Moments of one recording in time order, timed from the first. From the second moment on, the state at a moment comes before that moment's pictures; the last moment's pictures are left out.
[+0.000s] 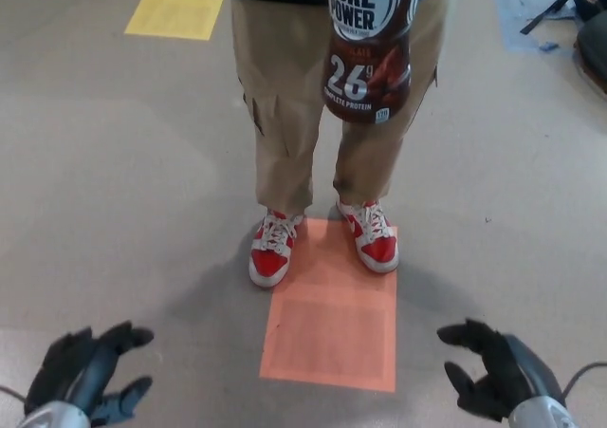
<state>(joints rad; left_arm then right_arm) -0.31 0.41 -0.33 1.03 0.39 -0.27 0.29 -0.36 -0.20 0.31 1.06 -0.38 -0.22 -0.32</state>
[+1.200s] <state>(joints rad) -0.38 0.41 -0.18 0.16 0.12 -0.14 -0.10 -0.36 -0.20 0.35 1.18 -0.45 -0.48 -0.53</state>
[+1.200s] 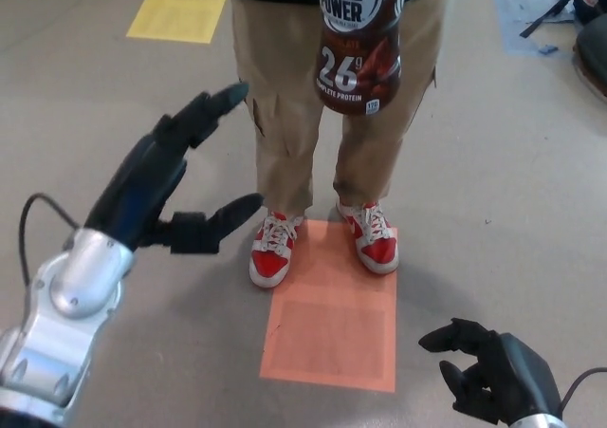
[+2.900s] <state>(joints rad) -0.99 0.29 -0.23 0.21 -0.09 0.66 -0.49 -0.35 -0.20 0.35 1.18 -0.47 -0.53 -0.54</state>
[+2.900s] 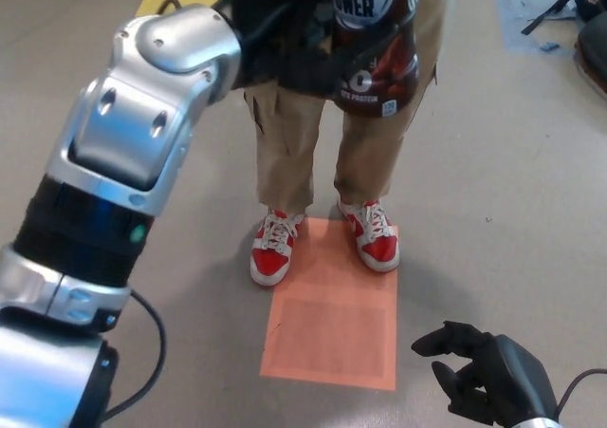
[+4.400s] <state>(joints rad) -0.41 0.12 -0.11 0.20 0.02 0.41 -0.14 -0.36 -0.21 0.31 1.19 -0.47 -0.60 -0.53</state>
